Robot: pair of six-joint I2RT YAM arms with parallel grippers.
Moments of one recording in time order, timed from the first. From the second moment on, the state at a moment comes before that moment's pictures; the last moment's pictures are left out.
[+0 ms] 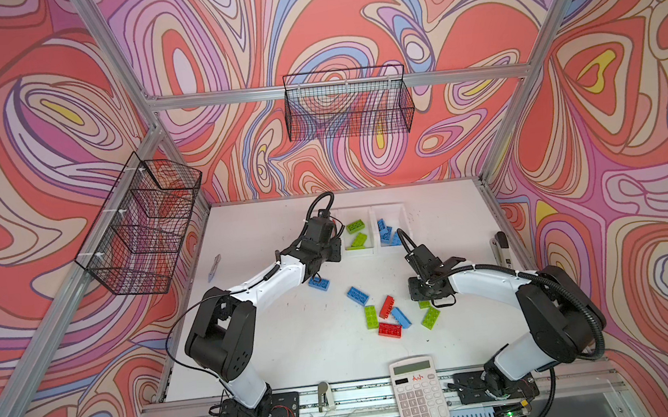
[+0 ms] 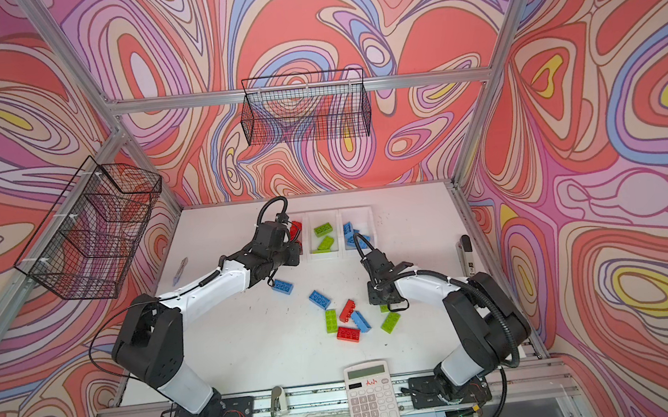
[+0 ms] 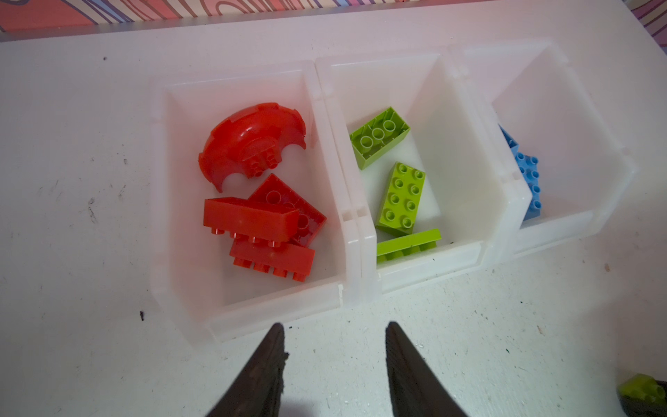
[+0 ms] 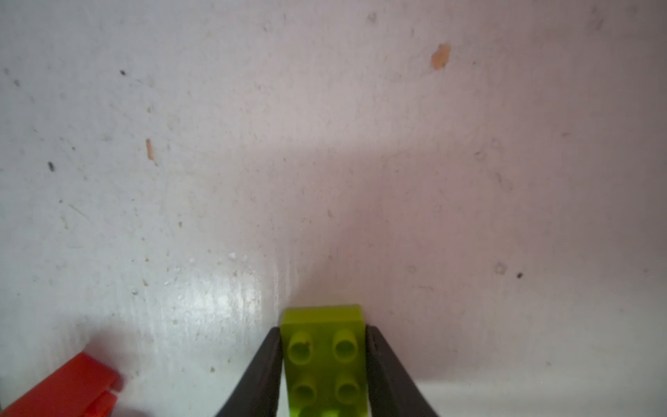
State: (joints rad) left arm -0.54 1.67 1.14 -0.21 -0.13 -0.30; right arm 0.49 1.55 0.78 -0.50 0.12 0.50
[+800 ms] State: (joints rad) left arm -0.54 1.51 0.98 -0.24 -0.15 -0.32; right arm 0.49 1.81 1.44 -0.47 0.02 0.39
